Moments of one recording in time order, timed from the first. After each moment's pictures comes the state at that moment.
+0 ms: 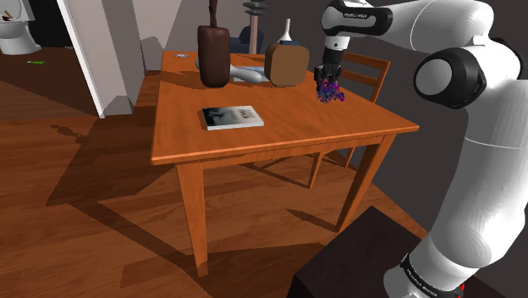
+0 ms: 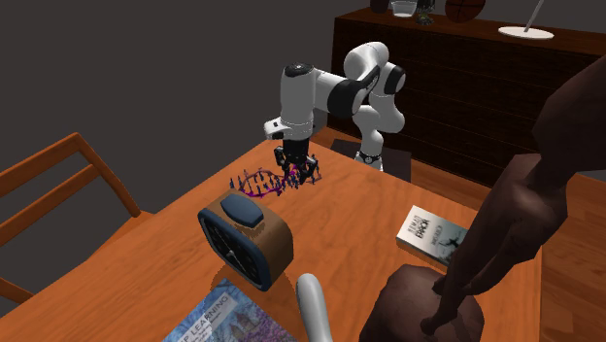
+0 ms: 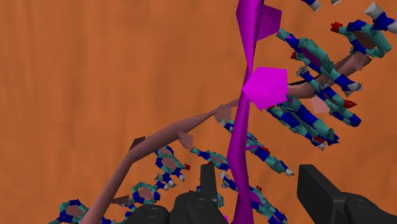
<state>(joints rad) -0.14 0.31 -0.24 -1.28 0.06 1.65 -0.17</state>
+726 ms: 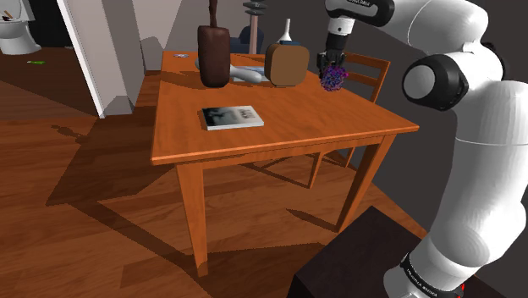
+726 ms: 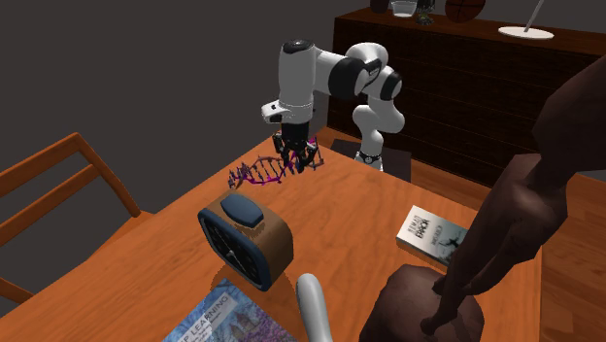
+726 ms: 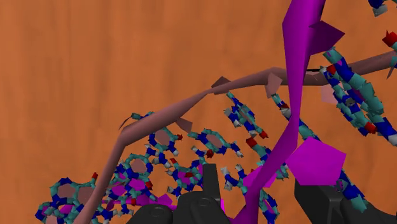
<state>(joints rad) -0.16 0.39 -0.24 -1.03 0.08 1.47 -0.18</state>
